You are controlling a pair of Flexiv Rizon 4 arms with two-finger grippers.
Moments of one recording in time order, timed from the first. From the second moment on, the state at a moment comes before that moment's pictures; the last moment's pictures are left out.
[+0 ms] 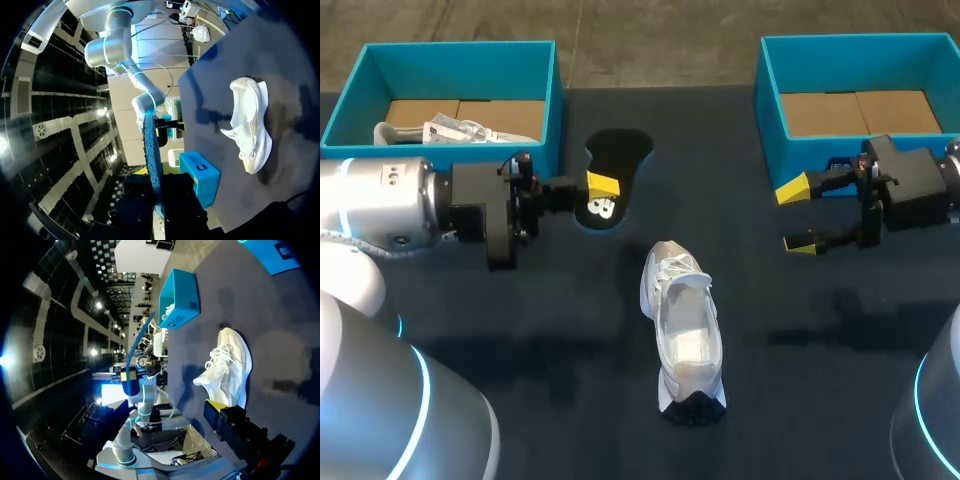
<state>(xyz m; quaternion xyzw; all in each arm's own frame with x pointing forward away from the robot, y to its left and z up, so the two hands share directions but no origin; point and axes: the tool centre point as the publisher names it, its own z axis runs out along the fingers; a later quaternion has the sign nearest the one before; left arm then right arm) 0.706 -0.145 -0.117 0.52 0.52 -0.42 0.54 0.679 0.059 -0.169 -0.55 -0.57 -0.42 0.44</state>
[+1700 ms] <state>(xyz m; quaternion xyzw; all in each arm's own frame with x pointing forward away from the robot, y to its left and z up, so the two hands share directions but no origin) 0.740 -0.171 -0.138 0.54 0.47 -0.40 0.57 0.679 0.059 -0.169 -0.55 -0.57 -0.42 0.44</state>
